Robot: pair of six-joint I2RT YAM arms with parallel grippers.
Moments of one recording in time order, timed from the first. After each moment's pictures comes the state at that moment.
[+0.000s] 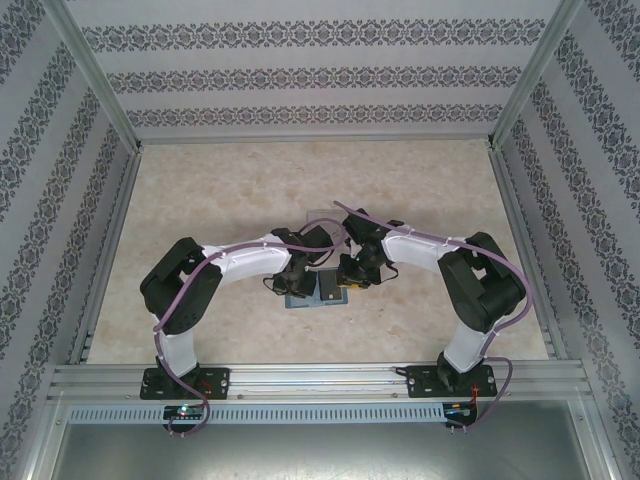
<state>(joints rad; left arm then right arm) -0.79 1.86 1.20 -0.85 0.00 -0.61 0.58 1.75 1.00 -0.63 -0.36 0.65</state>
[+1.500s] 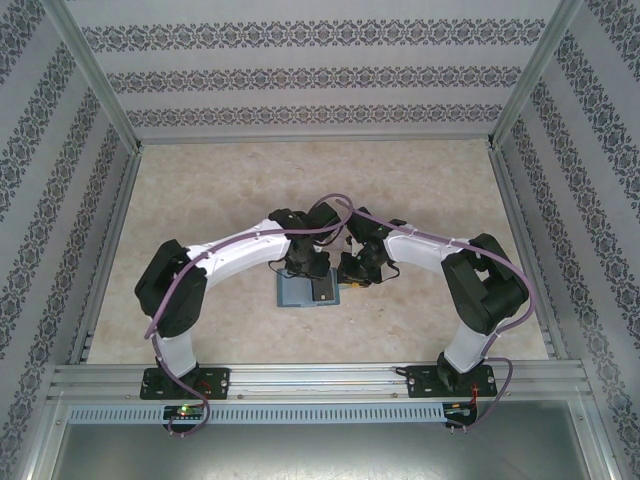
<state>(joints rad) -0.79 1.84 1.40 -0.91 0.11 -0.58 0.57 1.73 1.00 -0.63 -0.36 0.65</state>
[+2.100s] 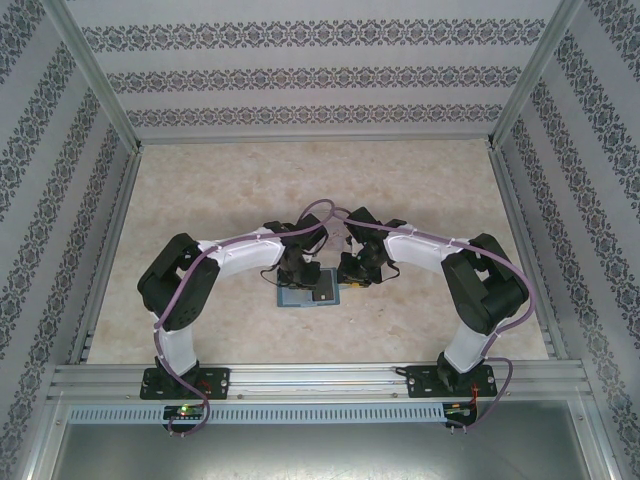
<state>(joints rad) -0.72 1.86 1.19 -0.72 0.21 -0.61 0.57 1.73 1.00 -0.63 -0.36 0.65</state>
